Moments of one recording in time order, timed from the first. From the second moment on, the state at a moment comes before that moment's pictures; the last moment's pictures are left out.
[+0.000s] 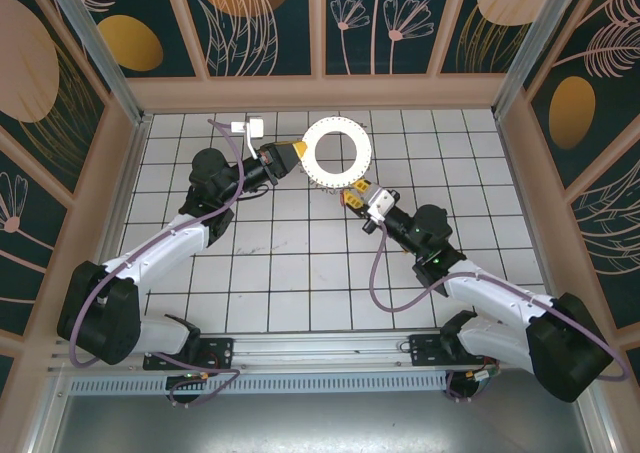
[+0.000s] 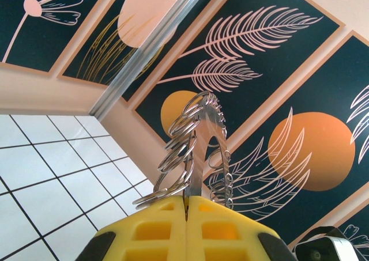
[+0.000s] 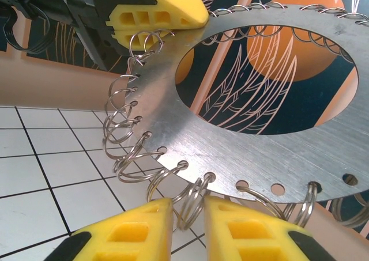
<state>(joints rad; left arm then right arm) -0.46 1.36 0.85 0.68 0.61 -0.84 0.65 1.07 0.43 0.75 -0.23 -0.39</state>
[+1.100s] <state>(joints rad) -0.46 1.36 0.85 0.70 0.58 -0.87 0.68 1.09 0.43 0.81 -0.14 -0.39</state>
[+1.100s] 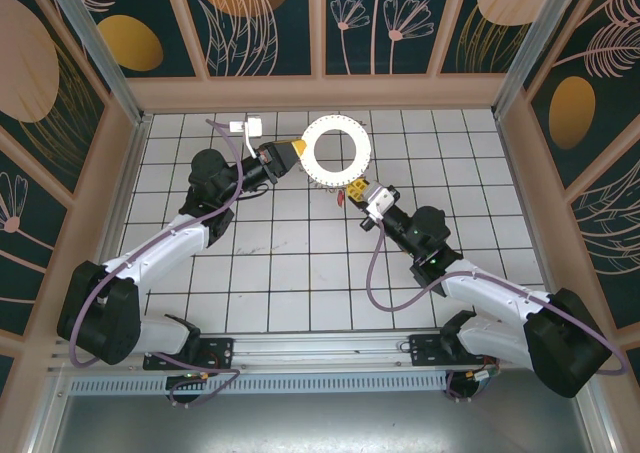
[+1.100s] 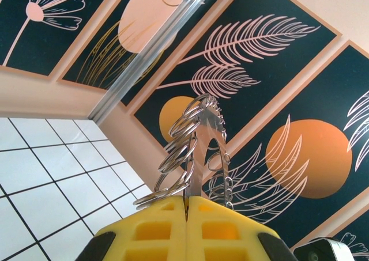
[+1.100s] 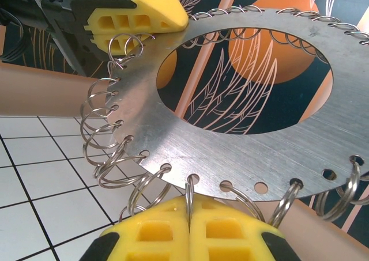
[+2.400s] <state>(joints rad) -0.46 1.57 0.60 0.73 0.41 -1.24 0.48 1.24 0.57 0.42 -0.40 -0.22</state>
